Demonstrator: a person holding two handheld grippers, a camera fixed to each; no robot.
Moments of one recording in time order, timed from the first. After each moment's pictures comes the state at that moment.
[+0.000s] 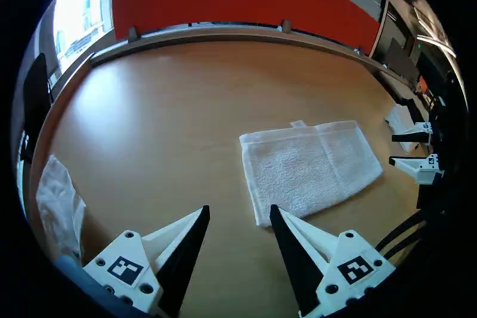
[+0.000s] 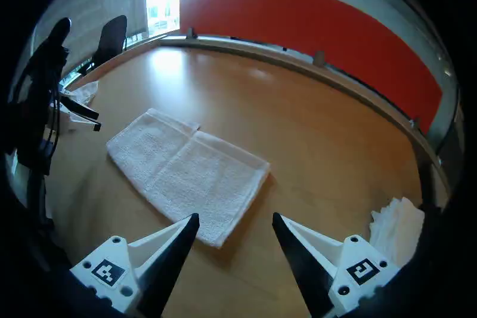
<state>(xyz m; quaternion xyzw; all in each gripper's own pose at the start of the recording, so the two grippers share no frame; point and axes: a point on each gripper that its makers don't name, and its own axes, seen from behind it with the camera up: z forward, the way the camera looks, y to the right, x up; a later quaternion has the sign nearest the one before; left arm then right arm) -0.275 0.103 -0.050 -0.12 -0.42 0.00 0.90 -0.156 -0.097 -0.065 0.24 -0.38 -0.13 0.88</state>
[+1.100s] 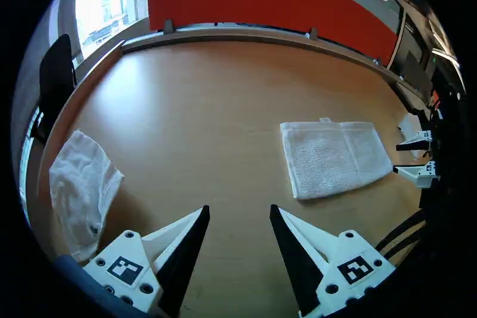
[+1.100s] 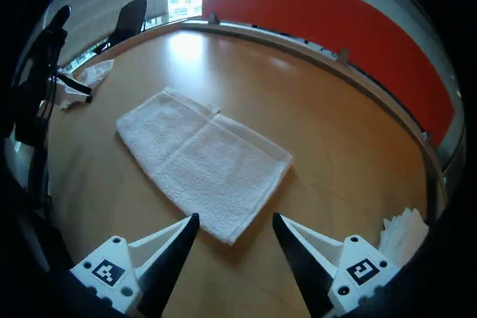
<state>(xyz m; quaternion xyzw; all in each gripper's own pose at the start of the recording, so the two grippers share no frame) -0.265 0.039 -0.087 -0.06 -0.42 -0.02 0.91 -0.181 -0.102 -0.073 0.28 -0.40 -0.16 0.85</state>
